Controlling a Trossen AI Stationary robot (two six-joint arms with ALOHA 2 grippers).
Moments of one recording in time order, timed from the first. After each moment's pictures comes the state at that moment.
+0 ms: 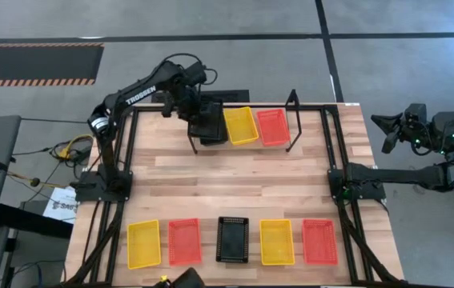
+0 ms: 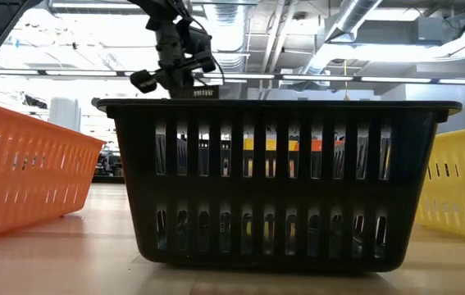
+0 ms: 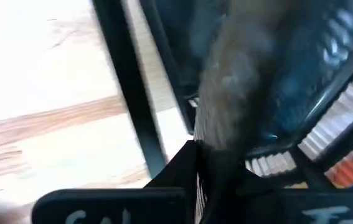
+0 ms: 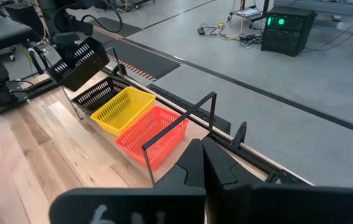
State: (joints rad) left arm 0.67 1.89 1.86 -1.42 0.32 -0.73; right arm -0.19 0.35 1.37 -1.41 0.54 0.31
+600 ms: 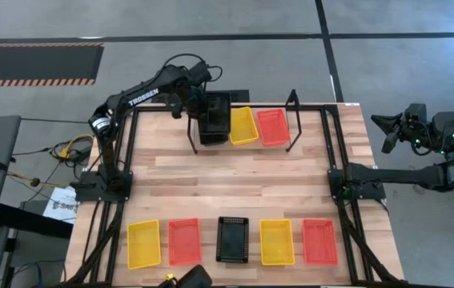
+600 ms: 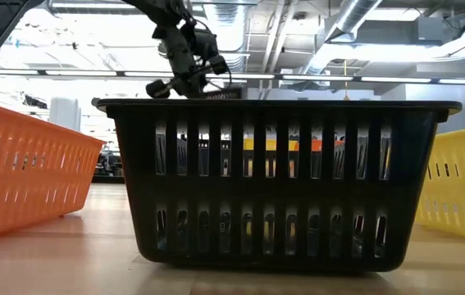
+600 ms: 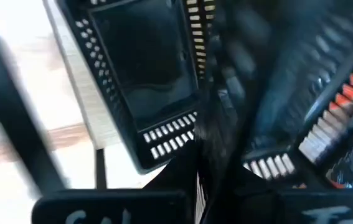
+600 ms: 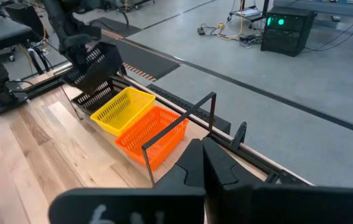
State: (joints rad) left arm 0.67 1.90 1.80 -1.18 0.35 -0.86; right arm -0.19 0.35 1.37 -1.41 0.54 0.30
